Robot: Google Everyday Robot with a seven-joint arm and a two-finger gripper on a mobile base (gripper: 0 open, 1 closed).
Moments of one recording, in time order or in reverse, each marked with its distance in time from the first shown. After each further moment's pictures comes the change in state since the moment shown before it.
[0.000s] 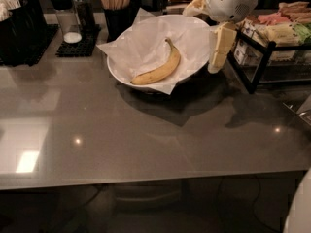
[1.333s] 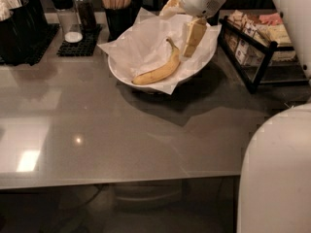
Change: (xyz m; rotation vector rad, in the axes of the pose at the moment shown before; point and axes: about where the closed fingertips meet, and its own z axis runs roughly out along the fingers) arm -0.031 -0.051 0.034 0.013 -0.057 -0.101
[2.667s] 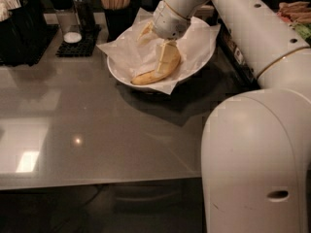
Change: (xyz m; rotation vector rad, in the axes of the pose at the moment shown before) arm -0.018 -0.008 0.095 -0.165 -0.098 -0.048
